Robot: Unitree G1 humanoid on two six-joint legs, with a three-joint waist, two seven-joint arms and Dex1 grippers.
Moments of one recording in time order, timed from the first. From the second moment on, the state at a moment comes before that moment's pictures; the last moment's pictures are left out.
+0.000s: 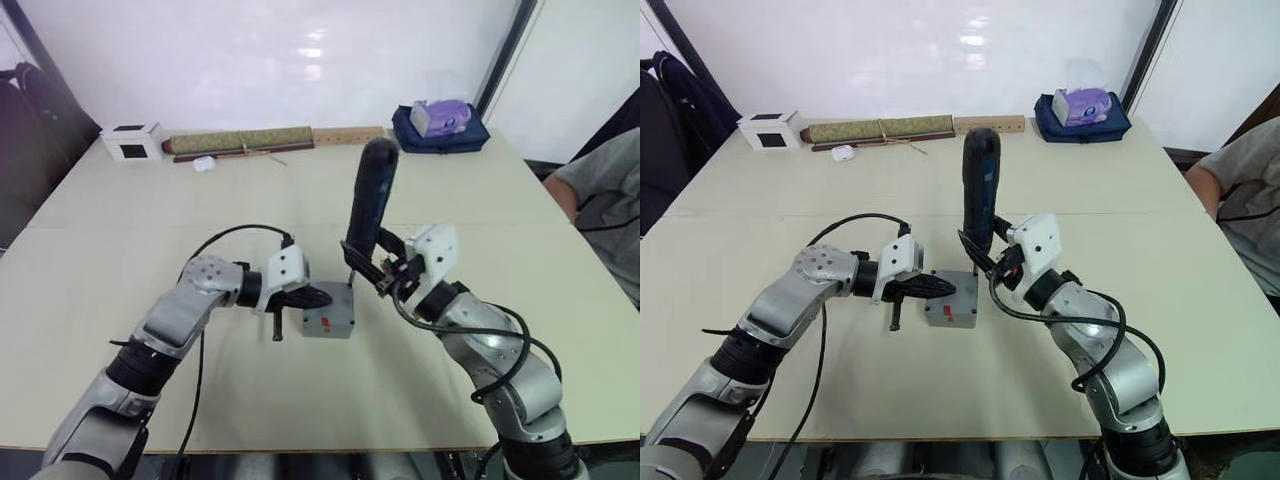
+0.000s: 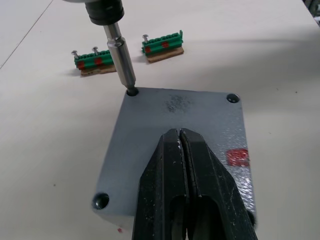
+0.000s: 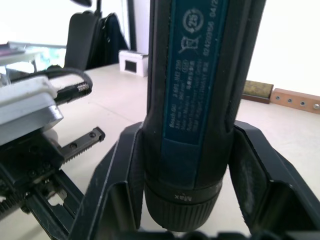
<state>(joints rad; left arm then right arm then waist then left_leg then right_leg) -0.51 0.56 -0.34 -0.11 -0.23 0.41 -1.11 -0.17 -0.35 0.12 -0.59 0.37 0.52 0.31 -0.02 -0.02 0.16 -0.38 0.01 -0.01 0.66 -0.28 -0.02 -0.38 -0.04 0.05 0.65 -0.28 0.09</state>
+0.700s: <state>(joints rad) -0.50 0.56 -0.35 -0.13 -0.23 0.41 -1.11 -0.20 -0.36 0.13 -0.56 0.35 0.54 0.31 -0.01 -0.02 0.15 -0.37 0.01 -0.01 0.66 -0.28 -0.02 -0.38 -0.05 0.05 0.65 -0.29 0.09</state>
